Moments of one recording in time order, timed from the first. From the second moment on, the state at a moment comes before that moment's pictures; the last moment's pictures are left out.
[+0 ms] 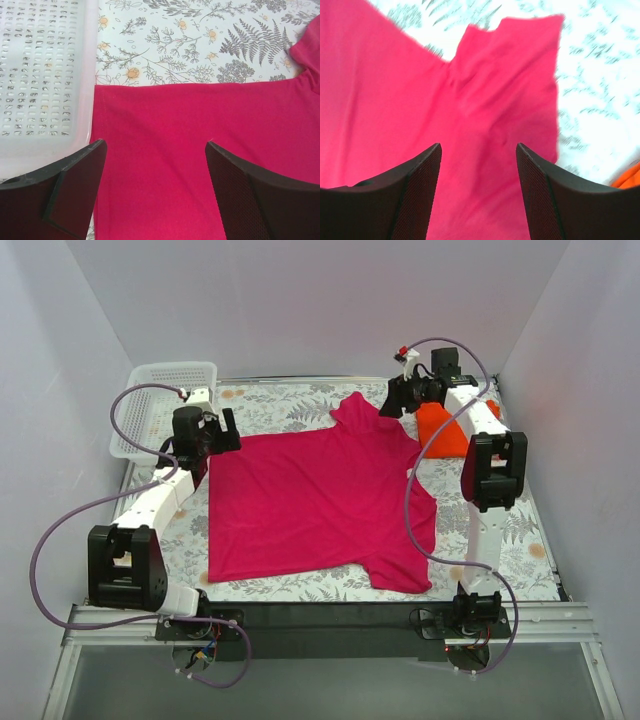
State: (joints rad) left arm -0.08 1.42 0.95 0.01 -0.01 -0.17; right arm 0.11 2.21 1.92 -0.53 -0.75 -0.31
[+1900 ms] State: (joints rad) left arm -0.08 1.26 0.79 0.03 0.12 -0.21; right arm 0.14 2.22 1.81 -0.35 -0.52 -0.04
